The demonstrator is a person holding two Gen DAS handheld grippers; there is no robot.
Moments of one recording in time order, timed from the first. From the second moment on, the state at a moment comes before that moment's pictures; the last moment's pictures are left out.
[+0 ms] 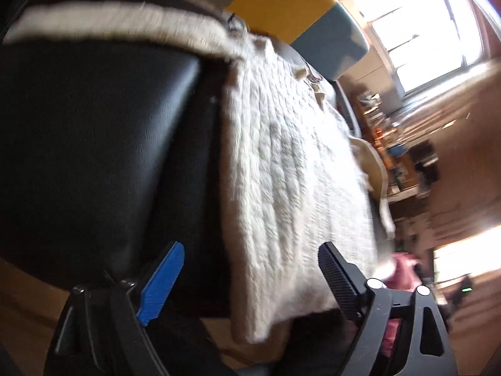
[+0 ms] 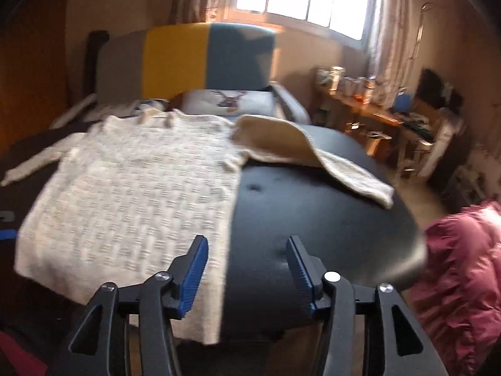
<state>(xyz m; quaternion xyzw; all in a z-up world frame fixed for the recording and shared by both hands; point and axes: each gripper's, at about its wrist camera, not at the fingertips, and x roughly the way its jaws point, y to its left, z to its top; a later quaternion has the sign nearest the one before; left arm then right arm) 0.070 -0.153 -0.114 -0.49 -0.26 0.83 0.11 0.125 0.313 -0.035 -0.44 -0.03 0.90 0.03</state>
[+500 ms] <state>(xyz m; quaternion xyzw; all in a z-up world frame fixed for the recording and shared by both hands) 0.079 -0.174 -0.132 -0.50 -0.27 0.82 0.04 0.149 0.367 -0.165 -0.51 0.49 0.70 -0.12</state>
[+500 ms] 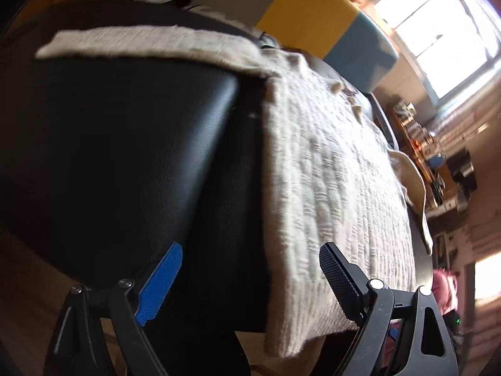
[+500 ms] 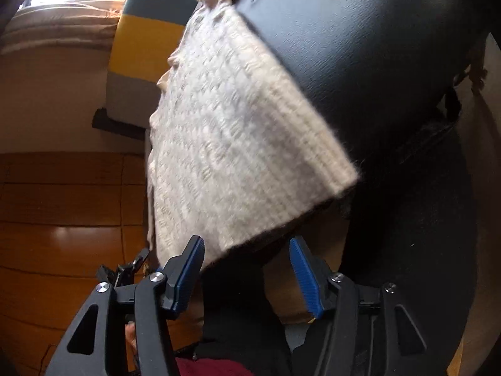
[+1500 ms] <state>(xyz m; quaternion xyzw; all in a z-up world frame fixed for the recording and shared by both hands) 0.079 -0.143 -0.134 -0.54 -0.31 0.76 0.16 0.083 0.321 -0.125 -0.48 0.29 0.83 -0.08</state>
